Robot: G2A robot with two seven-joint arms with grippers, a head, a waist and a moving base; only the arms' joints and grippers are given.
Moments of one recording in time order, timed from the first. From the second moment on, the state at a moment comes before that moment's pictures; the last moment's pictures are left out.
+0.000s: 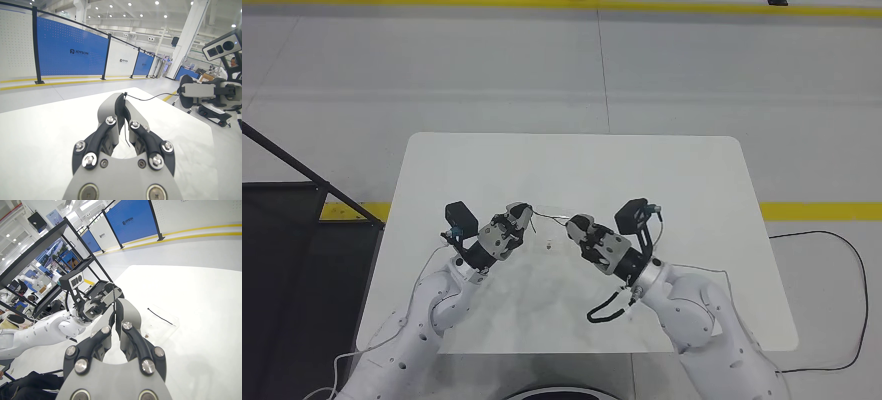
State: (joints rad) left arm 1.24 -1.12 -1.14 -1.45 1.04 -0.50 0.48; right arm -1.24 -1.22 1.12 -1.85 -0.67 -0.30 0.37
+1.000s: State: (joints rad) left arm 1.24 -1.12 -1.14 -1.45 1.04 -0.50 0.48; right arm -1.23 -1.23 1.07 -1.84 -0.78 -0.24 0.37
